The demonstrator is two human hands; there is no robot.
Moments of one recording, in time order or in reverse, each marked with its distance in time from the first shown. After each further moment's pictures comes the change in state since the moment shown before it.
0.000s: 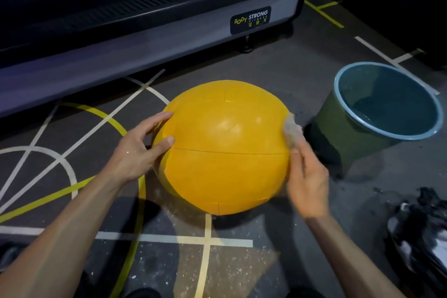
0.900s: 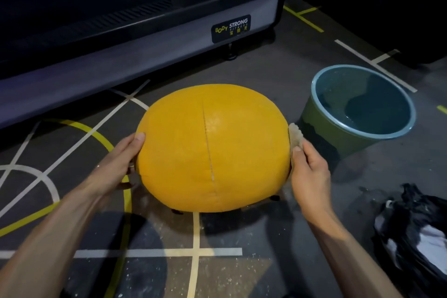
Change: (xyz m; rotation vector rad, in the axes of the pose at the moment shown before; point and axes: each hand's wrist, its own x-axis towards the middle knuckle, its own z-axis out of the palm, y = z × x) left_hand -0.005 0.026 0.016 -0.300 0.033 -0.404; right_hand 0.015 -0.010 -0.033 0.126 0.110 0.358
